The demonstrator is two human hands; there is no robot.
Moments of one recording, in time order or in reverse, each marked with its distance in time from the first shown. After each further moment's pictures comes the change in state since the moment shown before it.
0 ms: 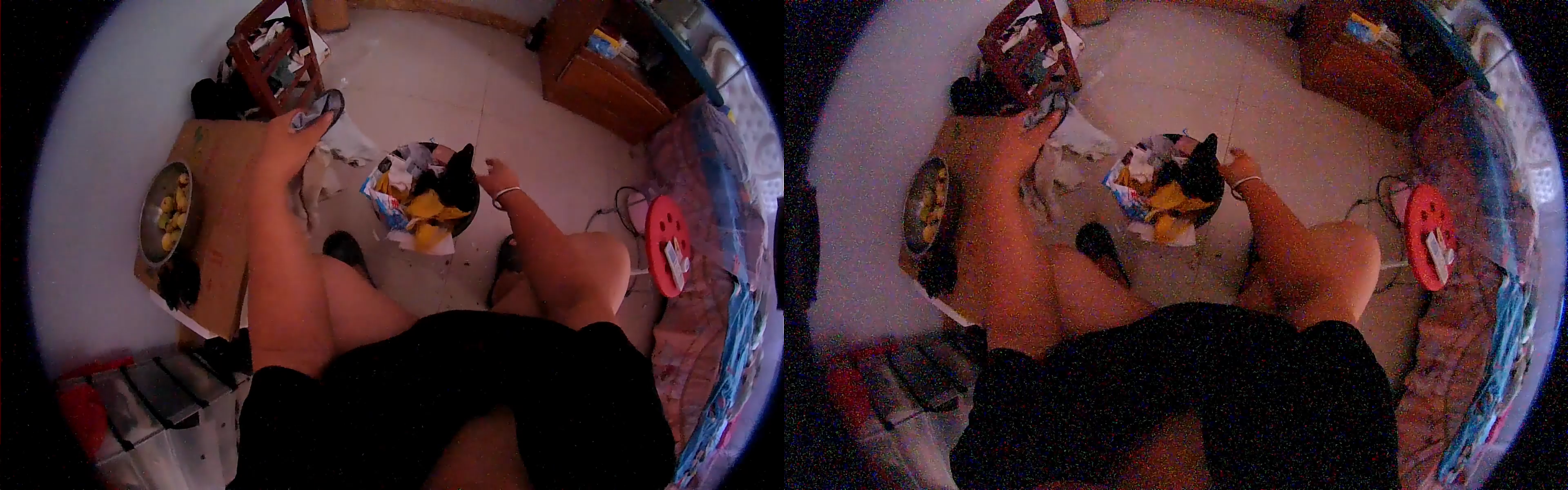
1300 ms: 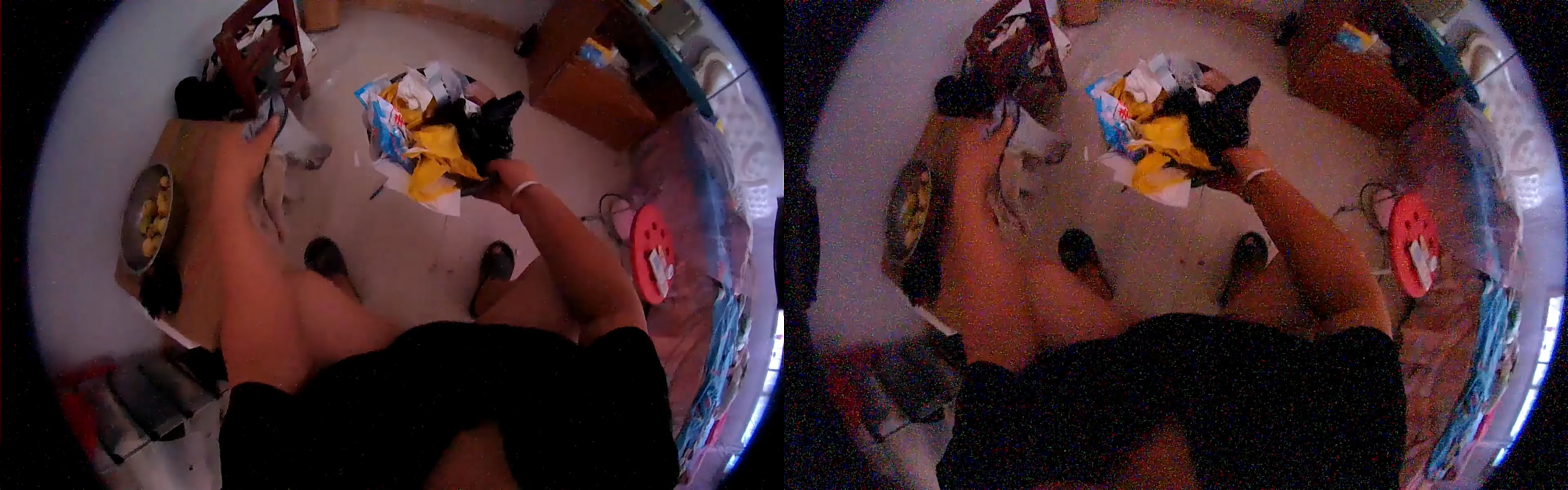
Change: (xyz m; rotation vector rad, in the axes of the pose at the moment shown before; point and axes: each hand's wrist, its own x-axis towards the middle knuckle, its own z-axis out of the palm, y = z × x) left_hand 0.045 -0.063 0.001 0.256 0.044 0.035; right_hand 0.036 0.066 -0.040 0.260 -0.451 -0.431
